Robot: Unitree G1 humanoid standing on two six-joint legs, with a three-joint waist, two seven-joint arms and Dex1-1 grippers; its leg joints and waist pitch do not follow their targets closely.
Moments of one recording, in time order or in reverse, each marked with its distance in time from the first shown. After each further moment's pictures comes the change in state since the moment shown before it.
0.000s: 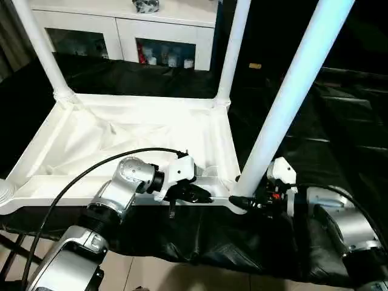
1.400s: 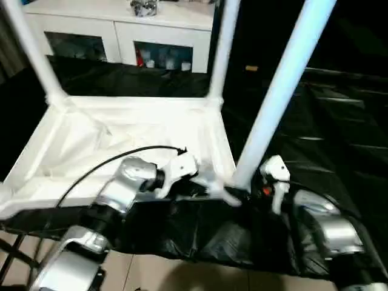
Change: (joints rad) left arm -0.011 -0.082 0.020 -0.016 0.079 0.181 0.246; right arm 0.002 0.246 -0.096 0.076 -0.059 0.022 -0.456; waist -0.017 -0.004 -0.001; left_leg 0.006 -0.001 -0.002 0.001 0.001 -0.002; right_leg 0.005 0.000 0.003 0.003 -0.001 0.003
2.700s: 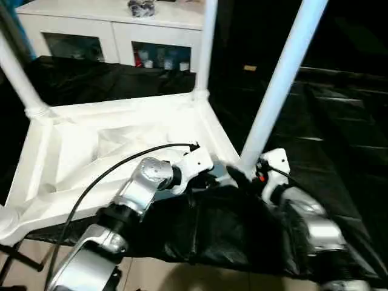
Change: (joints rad) left arm 0.011 -0.009 -0.037 -0.054 0.021 -0.024 -0.012; right arm 0.007 -0.053 0.015 -0.028 0.007 -0.021 0.064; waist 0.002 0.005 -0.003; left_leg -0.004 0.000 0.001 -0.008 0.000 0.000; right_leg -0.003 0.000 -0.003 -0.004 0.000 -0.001
